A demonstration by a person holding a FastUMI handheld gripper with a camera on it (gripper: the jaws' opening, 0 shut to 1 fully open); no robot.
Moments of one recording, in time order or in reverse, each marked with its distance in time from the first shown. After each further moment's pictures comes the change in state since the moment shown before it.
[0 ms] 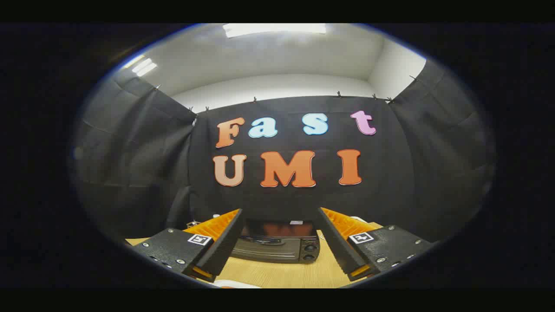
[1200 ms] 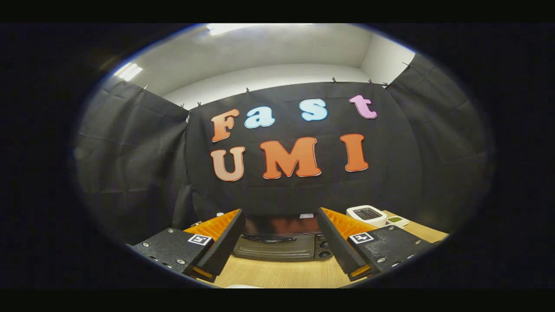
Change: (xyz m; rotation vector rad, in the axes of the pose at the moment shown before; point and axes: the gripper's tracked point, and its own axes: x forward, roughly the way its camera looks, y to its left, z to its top) arm 0.048 0.016 -0.035 0.087 0.101 -0.009
